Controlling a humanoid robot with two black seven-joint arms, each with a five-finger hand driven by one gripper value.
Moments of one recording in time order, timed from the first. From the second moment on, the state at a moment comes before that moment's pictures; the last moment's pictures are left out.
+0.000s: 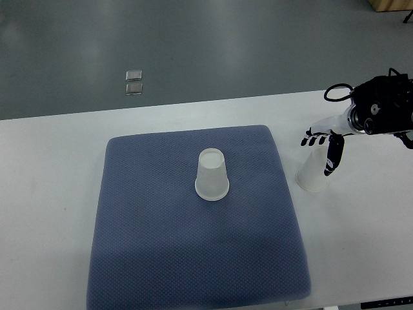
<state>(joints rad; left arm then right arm) 0.04 0.00 -0.20 -0.17 0.12 -0.18 0.14 1.79 -0.33 -1.16 1.29 -0.32 0.05 0.00</state>
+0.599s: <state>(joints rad) 0.04 0.00 -0.20 -0.17 0.12 -0.18 0.14 1.75 -0.30 -1.18 1.25 -0.31 0.03 0.00</state>
